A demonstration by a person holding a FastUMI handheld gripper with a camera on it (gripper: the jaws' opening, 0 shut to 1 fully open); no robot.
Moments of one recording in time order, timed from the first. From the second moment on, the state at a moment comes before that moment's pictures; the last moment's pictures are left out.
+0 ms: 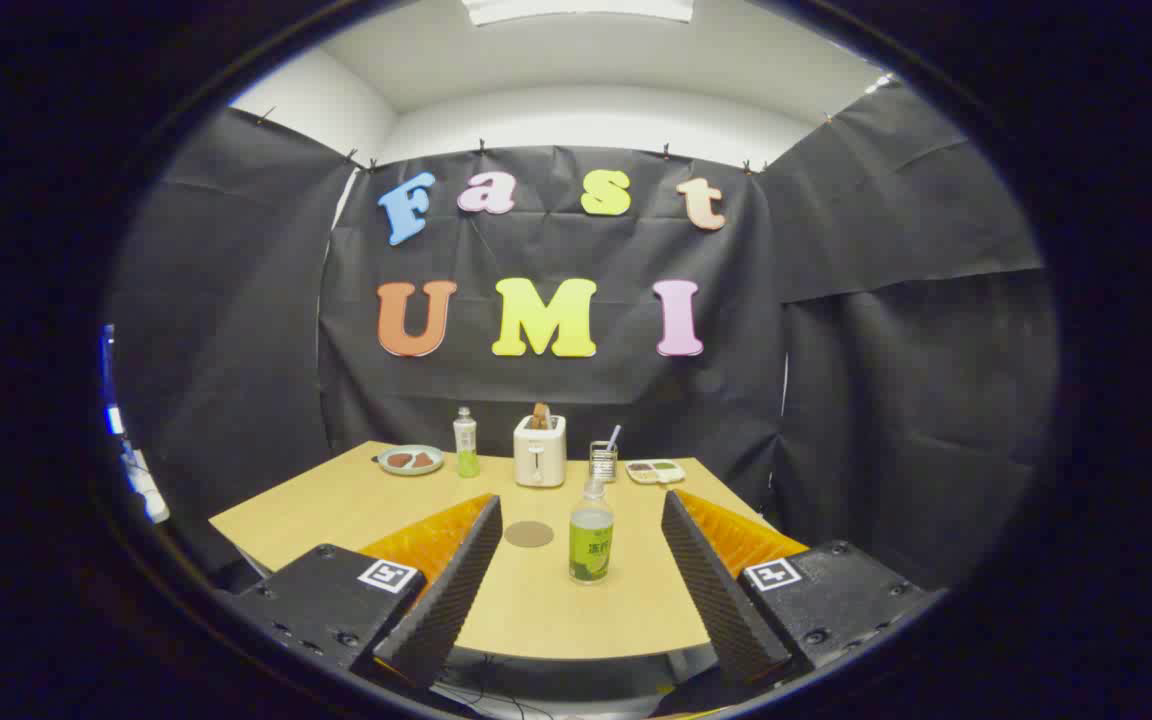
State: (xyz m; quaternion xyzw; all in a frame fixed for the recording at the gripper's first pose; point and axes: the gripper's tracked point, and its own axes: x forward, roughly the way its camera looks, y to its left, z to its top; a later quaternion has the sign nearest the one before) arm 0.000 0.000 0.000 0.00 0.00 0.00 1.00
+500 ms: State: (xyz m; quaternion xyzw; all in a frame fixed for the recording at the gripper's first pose) arm 0.012 -0.002 -0.010 0.02 0.02 0.00 1.00
